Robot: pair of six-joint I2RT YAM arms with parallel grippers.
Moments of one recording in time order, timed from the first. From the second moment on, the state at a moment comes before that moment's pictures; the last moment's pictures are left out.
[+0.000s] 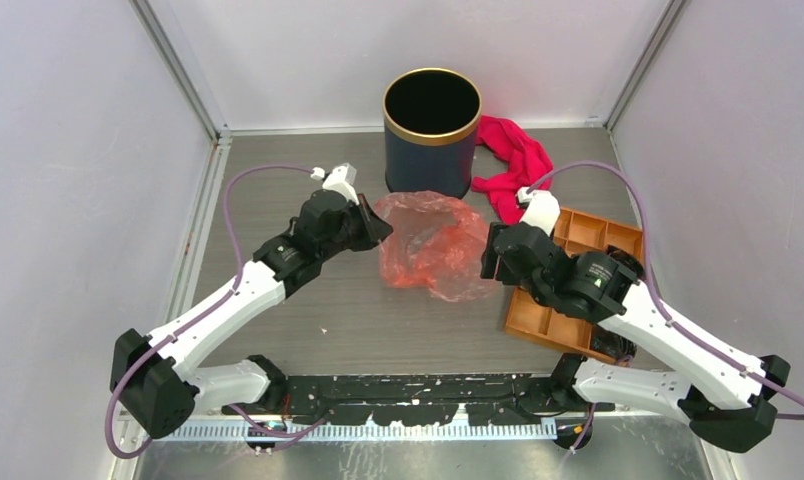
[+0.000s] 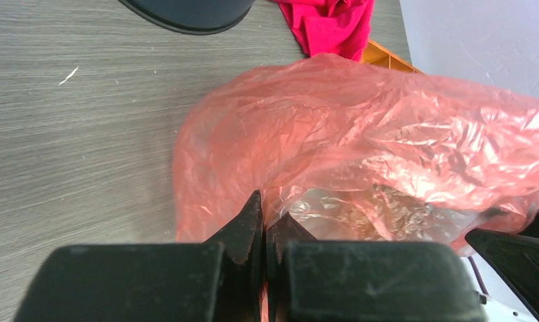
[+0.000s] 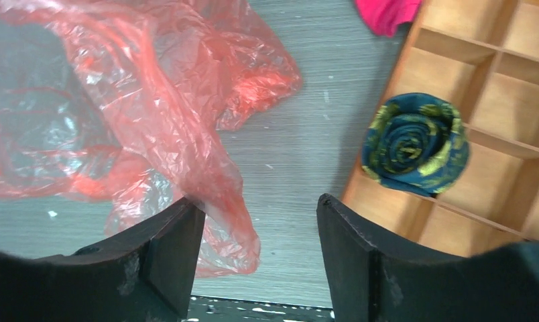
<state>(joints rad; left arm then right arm) -0.67 1.17 0.95 -0.21 -0.03 -0.72 0.93 0.97 1.15 -1.02 0.62 0.76</state>
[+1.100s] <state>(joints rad) -0.66 1.43 1.94 -0.52 0.05 -0.58 0.93 1.12 1.79 -0.65 0.51 0.47</state>
